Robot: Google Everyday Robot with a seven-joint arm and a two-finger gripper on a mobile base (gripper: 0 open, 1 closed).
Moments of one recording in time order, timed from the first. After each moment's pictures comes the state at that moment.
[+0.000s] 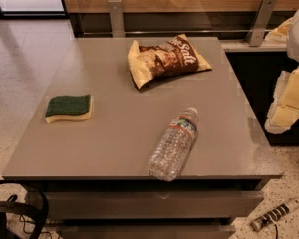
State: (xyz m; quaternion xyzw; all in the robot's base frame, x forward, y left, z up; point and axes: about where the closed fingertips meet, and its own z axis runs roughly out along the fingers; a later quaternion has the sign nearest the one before) arm 0.438 -0.214 0.986 -0.60 0.78 -0.05 0.17
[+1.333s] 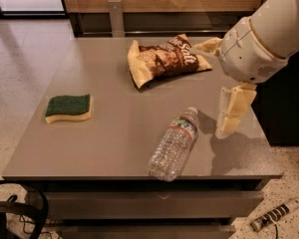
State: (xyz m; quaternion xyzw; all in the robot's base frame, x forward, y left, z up) arm 0.468 -0.115 0.942 -0.75 0.60 0.05 0.25
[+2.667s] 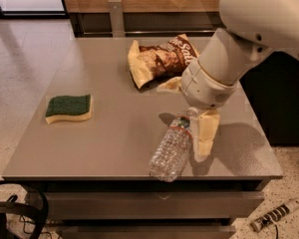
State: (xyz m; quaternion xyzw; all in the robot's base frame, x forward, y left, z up) arm 0.454 -0.068 0.861 -0.82 0.54 0.11 0.17
